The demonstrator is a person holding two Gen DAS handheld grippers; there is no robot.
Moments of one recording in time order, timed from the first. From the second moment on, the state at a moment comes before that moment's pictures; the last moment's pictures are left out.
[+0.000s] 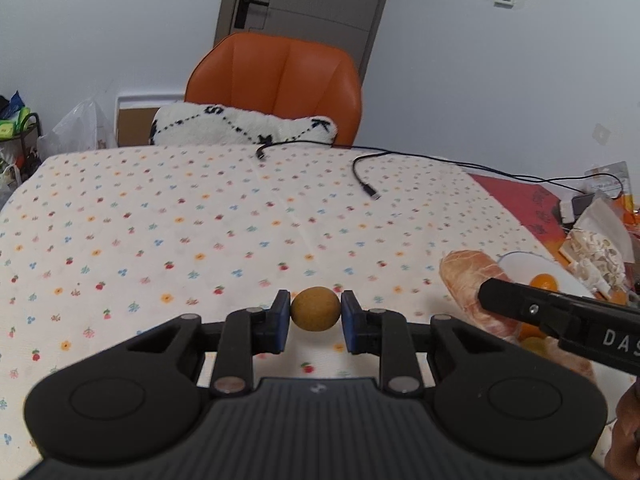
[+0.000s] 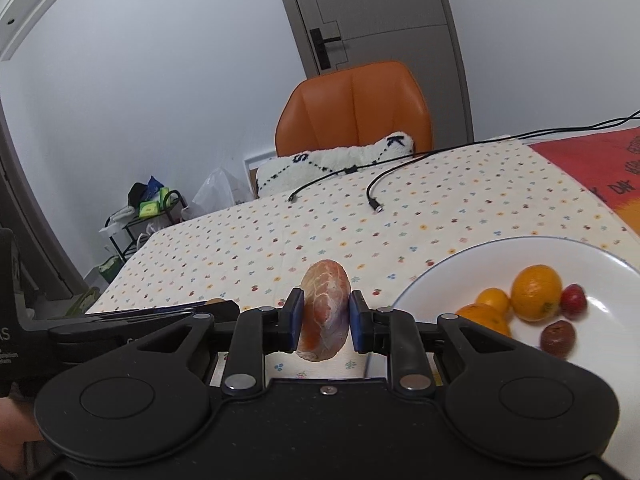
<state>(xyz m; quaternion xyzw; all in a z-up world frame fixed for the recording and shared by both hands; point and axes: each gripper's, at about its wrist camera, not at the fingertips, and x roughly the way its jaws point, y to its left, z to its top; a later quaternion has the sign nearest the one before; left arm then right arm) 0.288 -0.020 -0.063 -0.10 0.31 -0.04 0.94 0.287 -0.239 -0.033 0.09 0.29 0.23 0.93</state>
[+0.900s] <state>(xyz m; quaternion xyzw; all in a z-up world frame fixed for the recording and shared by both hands) 0.269 -0.073 -0.038 -0.09 0.29 -0.08 0.95 0.266 -0.289 -0.029 0.11 0.29 0.22 0.92</state>
